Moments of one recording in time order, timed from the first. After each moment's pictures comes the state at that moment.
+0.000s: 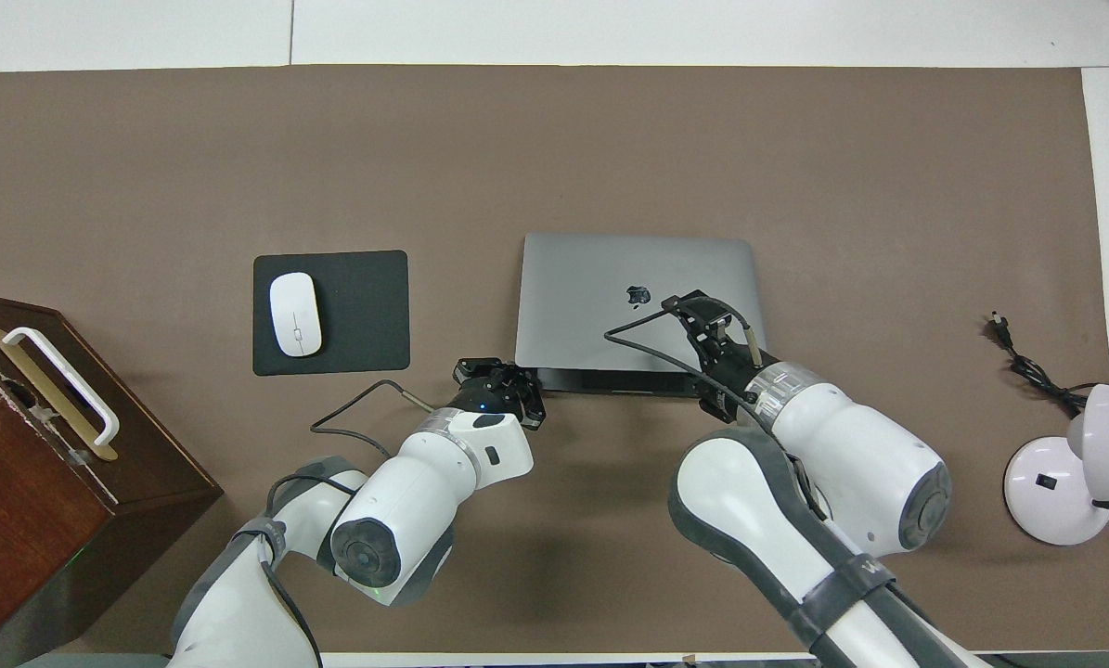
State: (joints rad) left arm -0.70 0.27 -0.01 -2.49 -0.08 3.49 0.03; right arm 0.39 0.03 0.15 -2.39 1.28 3.06 0.45
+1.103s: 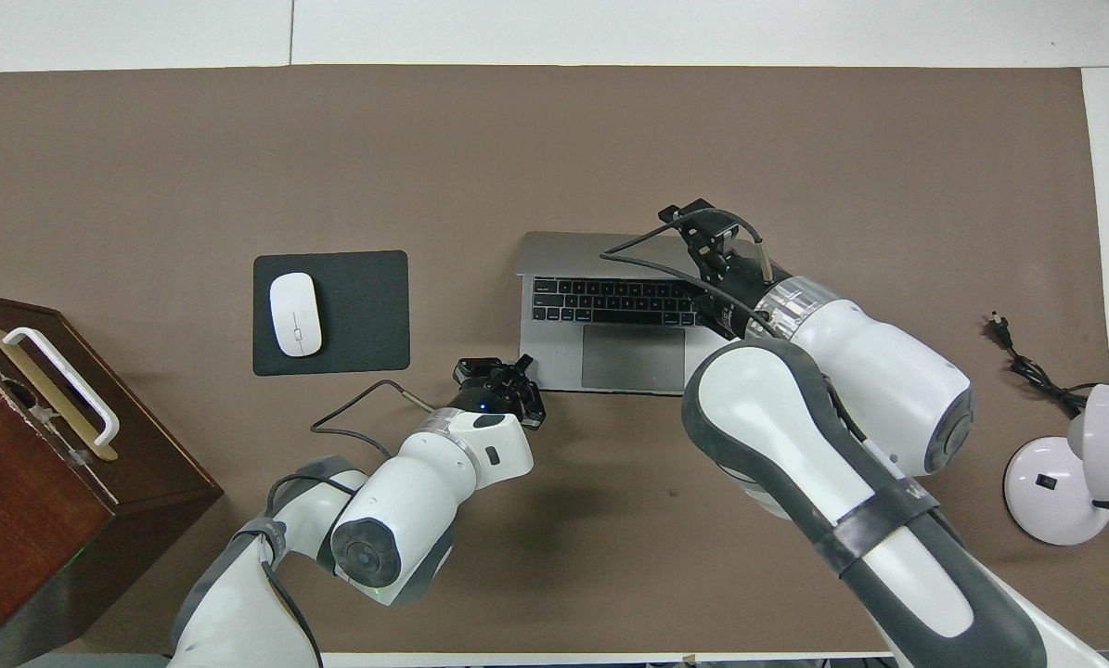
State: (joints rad) left arm -0.70 0.27 -0.01 -2.49 -0.08 3.49 0.03; right arm 0.32 0.13 0.15 -2.14 1.28 3.03 0.34
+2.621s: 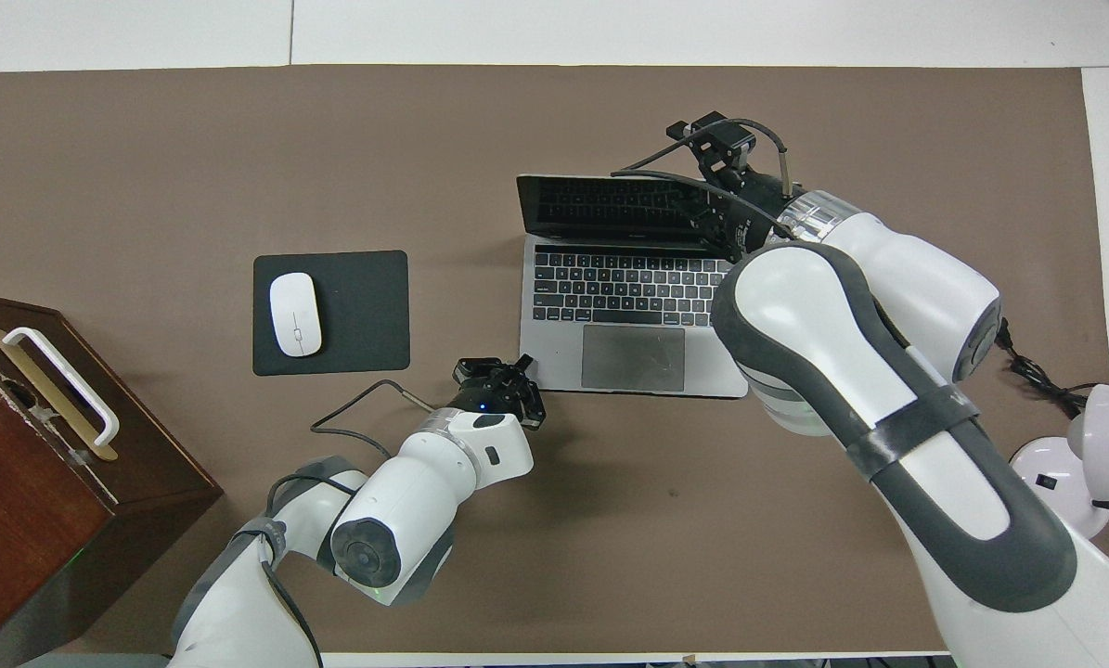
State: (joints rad) left arm -0.70 0.27 -0.01 -2.49 -0.08 3.49 0.03; right arm 0.25 0.36 0.15 -1.80 1.22 2.95 0.32
